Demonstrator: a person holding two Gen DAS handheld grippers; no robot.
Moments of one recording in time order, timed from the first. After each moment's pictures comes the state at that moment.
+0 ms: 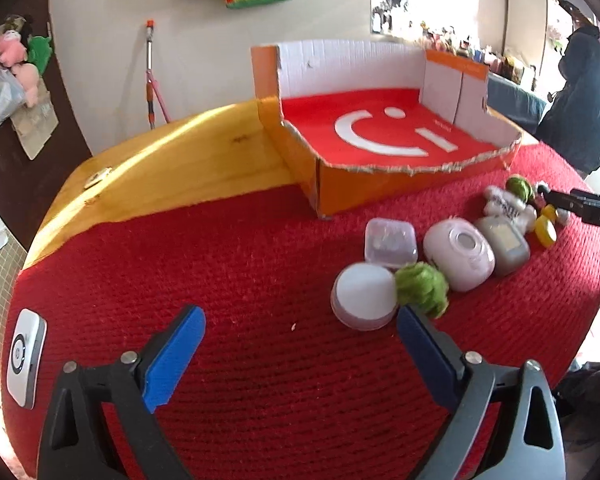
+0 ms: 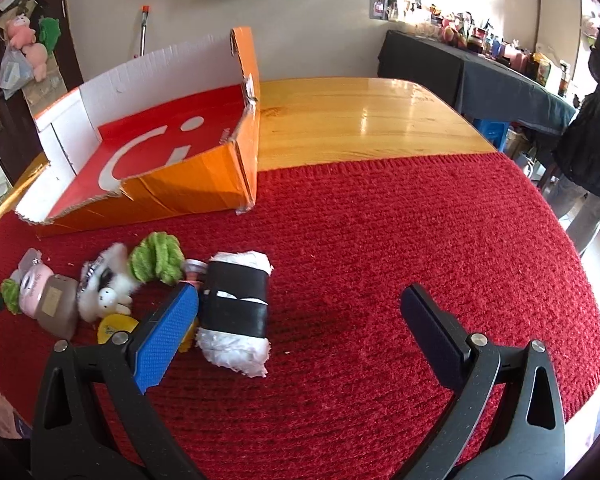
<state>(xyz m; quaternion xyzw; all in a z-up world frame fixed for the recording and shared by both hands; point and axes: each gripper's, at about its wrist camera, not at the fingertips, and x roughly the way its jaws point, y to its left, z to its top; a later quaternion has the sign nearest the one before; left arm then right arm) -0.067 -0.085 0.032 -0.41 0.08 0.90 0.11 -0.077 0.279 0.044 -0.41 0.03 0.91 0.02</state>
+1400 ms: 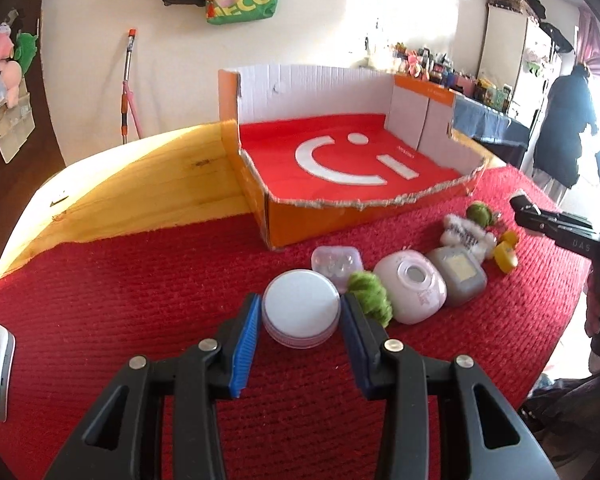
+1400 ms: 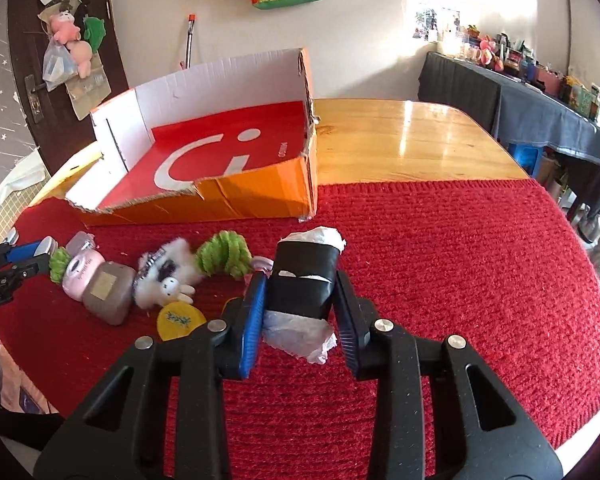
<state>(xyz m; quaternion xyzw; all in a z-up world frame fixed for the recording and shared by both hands) -0.067 -0.073 0.050 -0.38 0.04 0.91 0.16 -0.060 0.255 0.058 -0.37 0.02 0.93 -0.06</state>
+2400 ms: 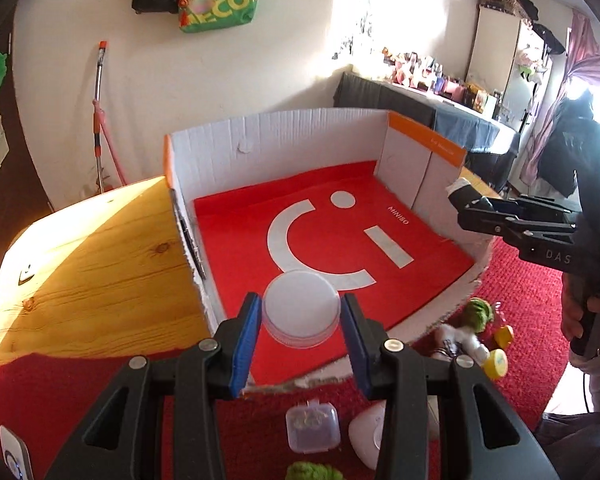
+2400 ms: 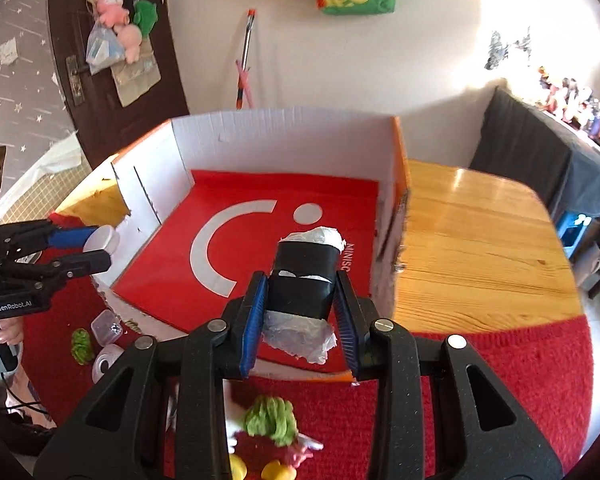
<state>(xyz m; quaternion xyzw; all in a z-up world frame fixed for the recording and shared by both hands) -0.165 -0.023 0.089 -0.39 0.05 0.90 0.19 -0.174 0.216 0.109 -0.38 -0.03 0.91 -0.16</state>
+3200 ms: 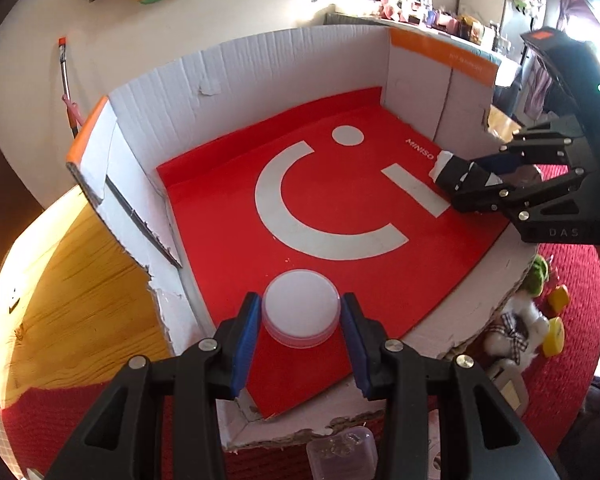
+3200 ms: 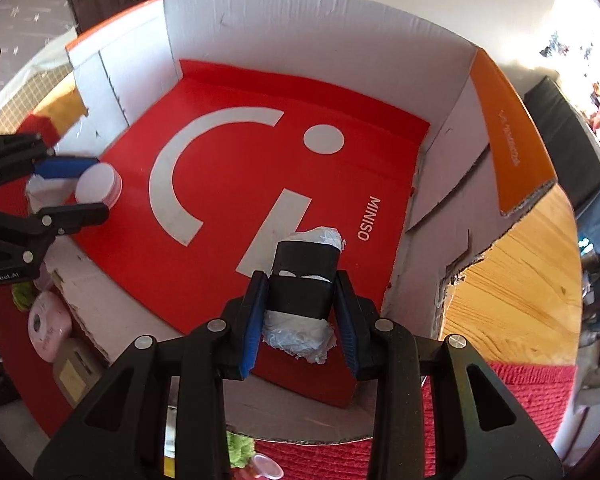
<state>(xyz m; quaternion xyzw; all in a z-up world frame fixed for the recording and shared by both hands) -0.200 0.002 0.045 -0.46 0.14 0.86 0.20 -0.217 0.193 0.057 -0.50 -0.16 0.83 -0.18</state>
